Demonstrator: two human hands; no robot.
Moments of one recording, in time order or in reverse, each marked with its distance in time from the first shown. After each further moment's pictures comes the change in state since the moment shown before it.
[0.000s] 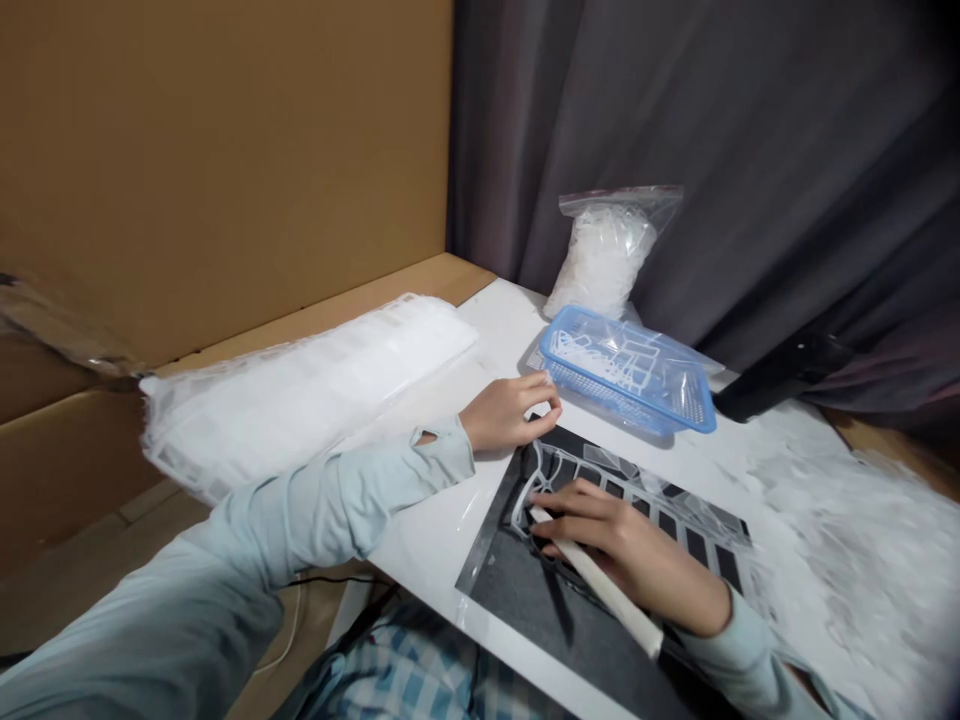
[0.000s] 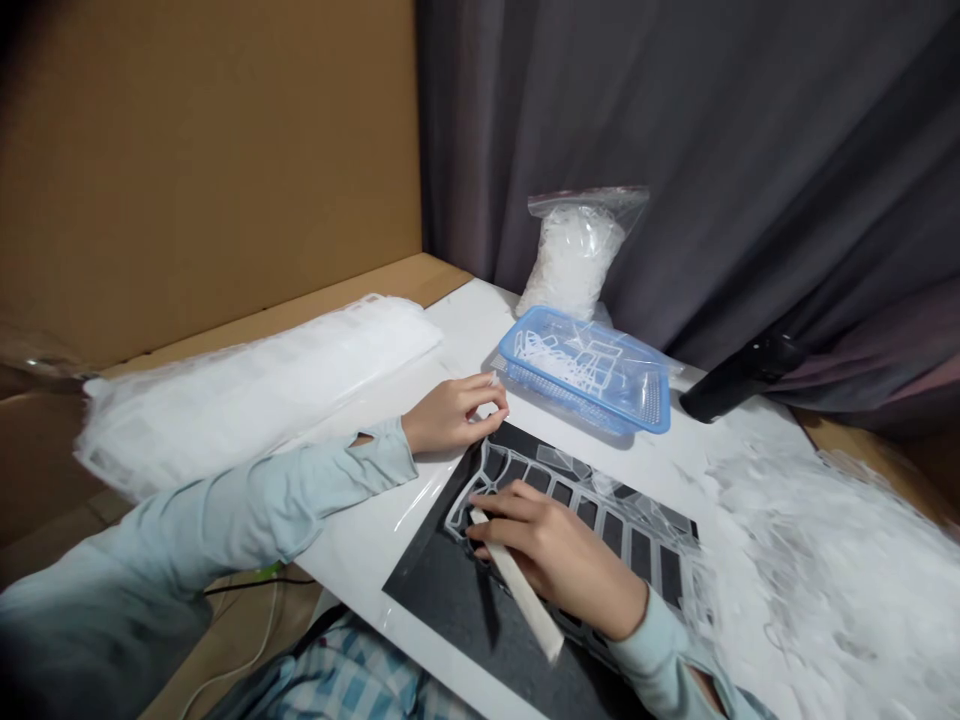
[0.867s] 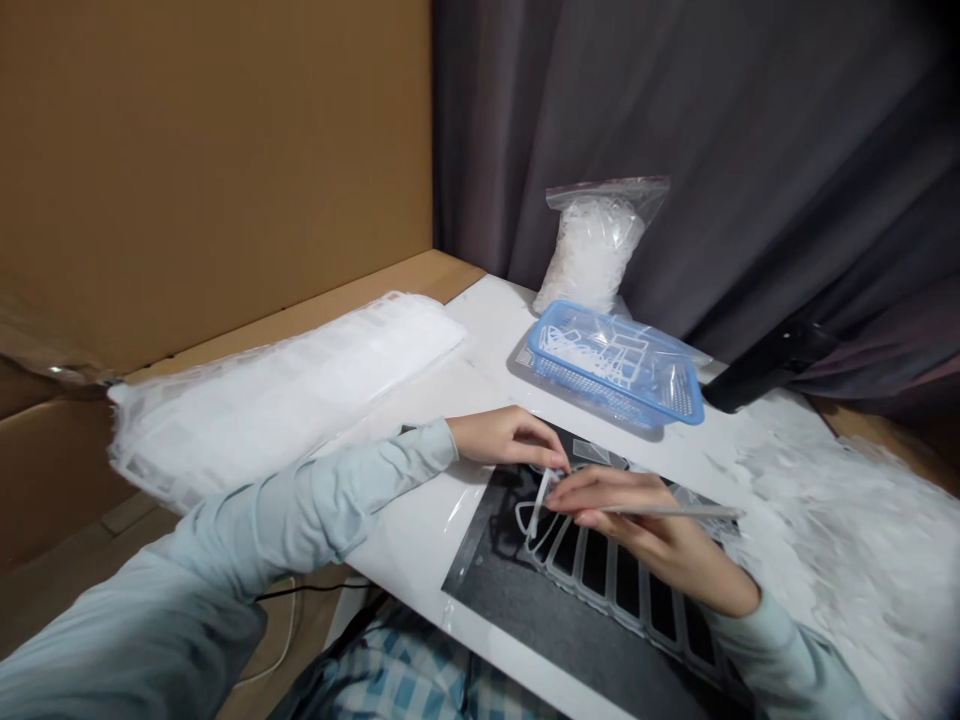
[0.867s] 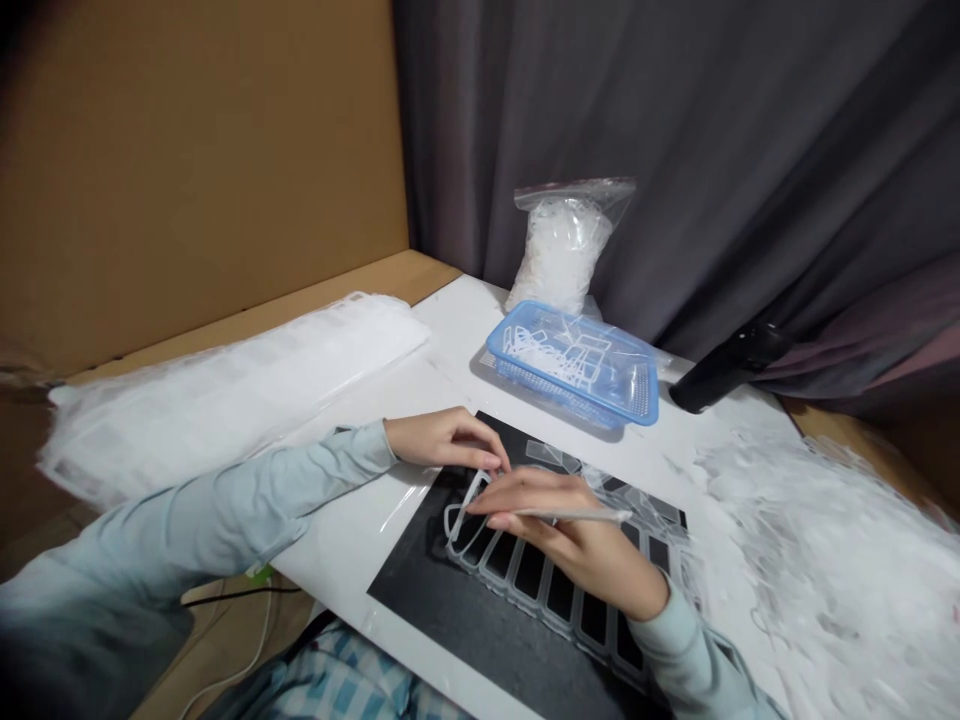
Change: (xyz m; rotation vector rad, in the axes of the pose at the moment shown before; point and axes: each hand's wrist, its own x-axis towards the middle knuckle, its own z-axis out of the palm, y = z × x) left_hand 0.004 0.006 -0.002 -0.725 -0.590 -0.112; right_hand -0.005 -0.001 -0.026 0.384 0.189 0.055
